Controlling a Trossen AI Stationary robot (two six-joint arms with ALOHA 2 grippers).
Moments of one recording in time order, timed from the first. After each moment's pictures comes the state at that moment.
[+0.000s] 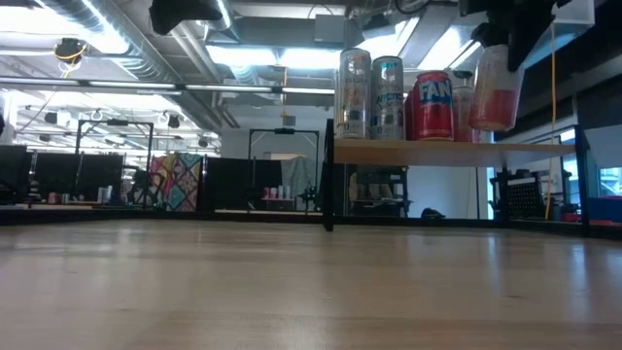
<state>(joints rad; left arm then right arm) -0.03 0.89 0.94 -0.43 -0.13 -0.51 -0.40 1.23 1.50 -1.57 0.11 -0.41</state>
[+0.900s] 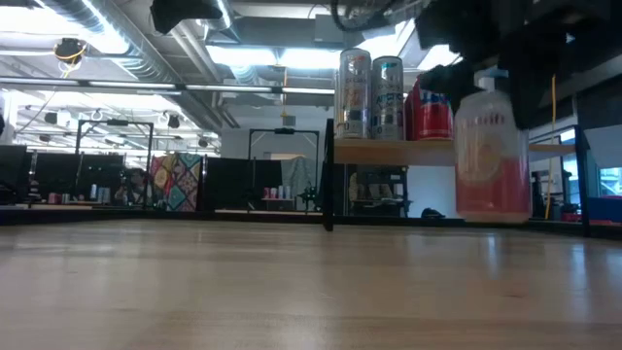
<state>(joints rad) -0.04 0.89 0.94 -0.43 -0.13 -0.47 0.15 1.56 1.27 -1.14 -0.06 -0.17</state>
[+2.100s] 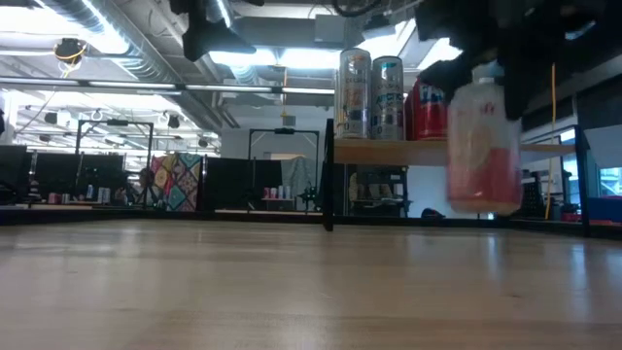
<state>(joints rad) -0.04 1.13 0.94 -0.32 -0.12 -0.52 0.15 1.52 1.25 -1.09 -0.08 -0.12</state>
